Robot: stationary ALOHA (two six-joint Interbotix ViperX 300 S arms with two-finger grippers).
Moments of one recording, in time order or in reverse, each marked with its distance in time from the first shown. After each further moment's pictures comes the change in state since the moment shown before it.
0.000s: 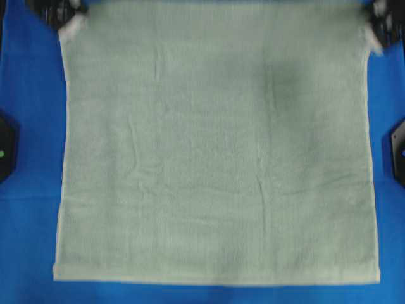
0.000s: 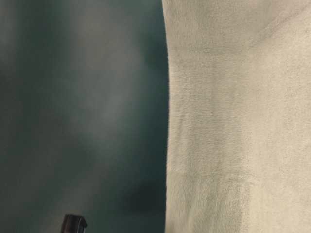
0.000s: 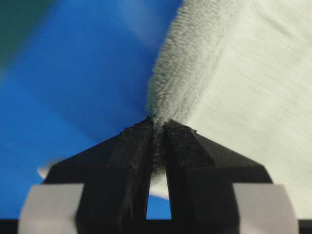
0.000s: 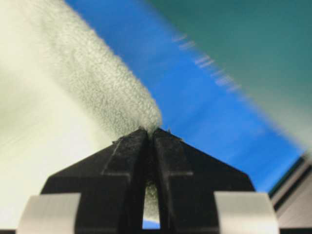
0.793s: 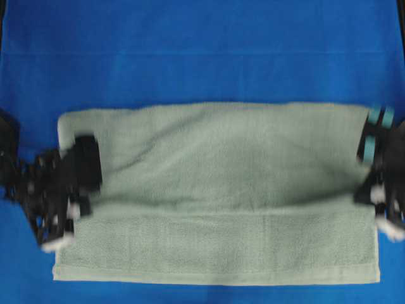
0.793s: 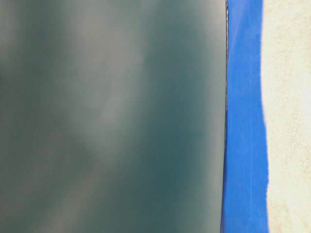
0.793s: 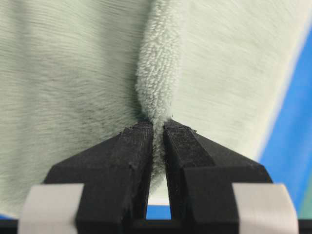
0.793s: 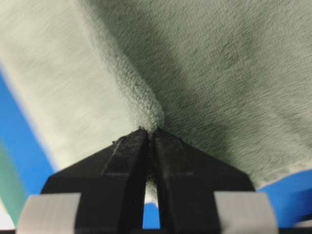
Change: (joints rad) left arm -1.152 0.015 0.262 -0.020 -0.403 -0.816; right arm 1.241 0.029 0.137 0.193 0.014 0.818
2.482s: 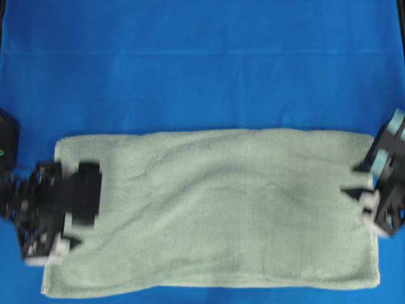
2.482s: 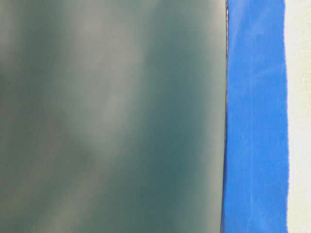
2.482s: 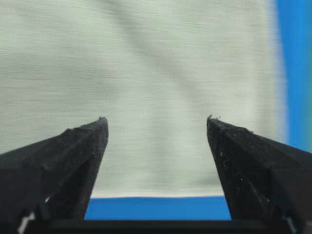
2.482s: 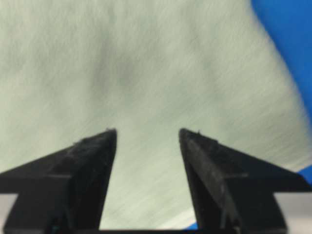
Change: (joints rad) left arm 0.041 -0.069 -0.077 0.040 0.198 0.181; right arm 0.126 0.034 -0.110 -0.594 0.331 0.561
